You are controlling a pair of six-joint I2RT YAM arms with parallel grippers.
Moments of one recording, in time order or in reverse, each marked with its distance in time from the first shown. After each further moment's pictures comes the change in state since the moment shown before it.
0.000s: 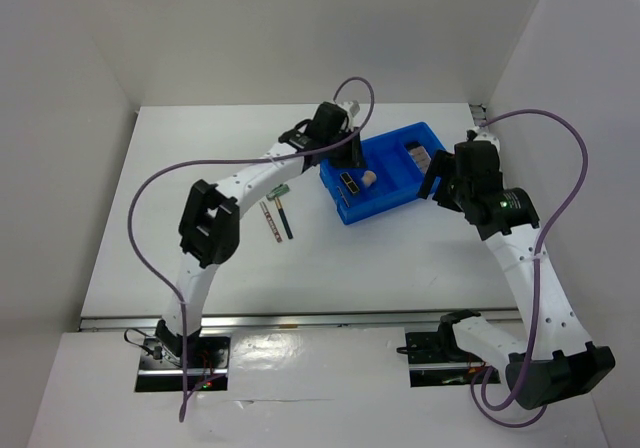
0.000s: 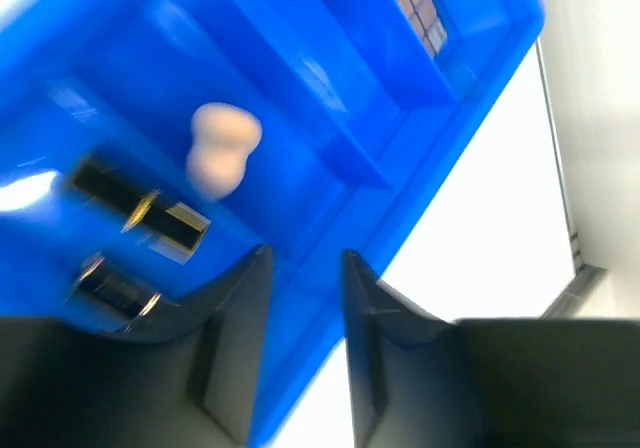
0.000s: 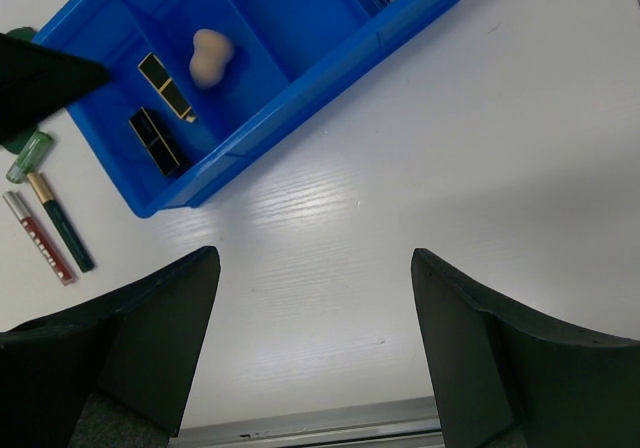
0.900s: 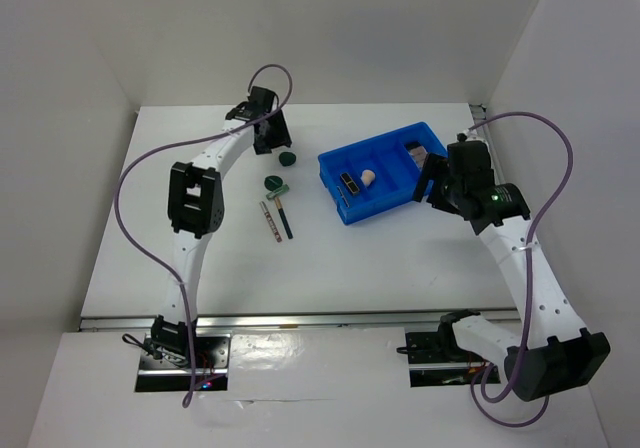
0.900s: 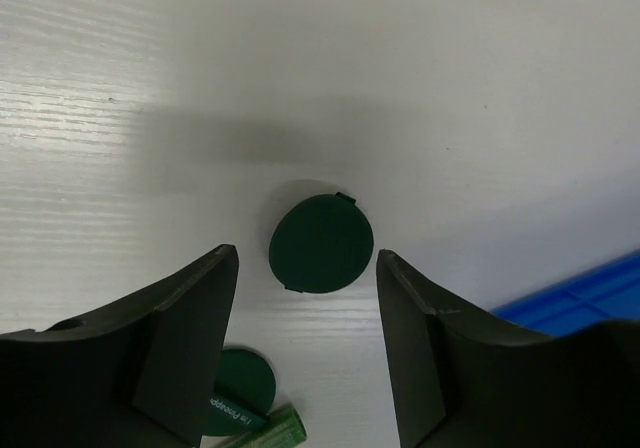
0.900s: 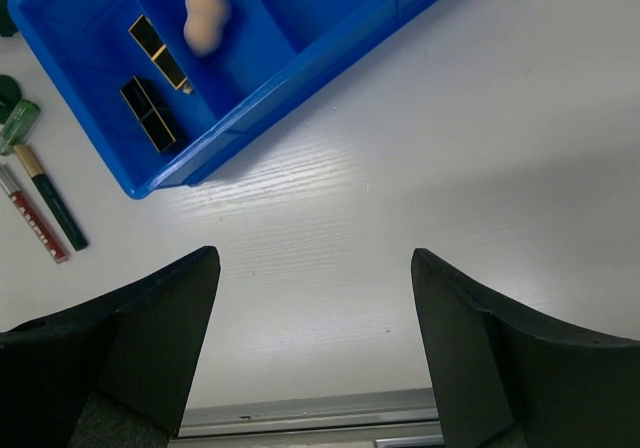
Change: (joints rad) left arm 0.372 0.174 0.166 -0.231 -0.266 0.020; right arm 0.000 0.037 -0.031 0.010 -0.049 0.000
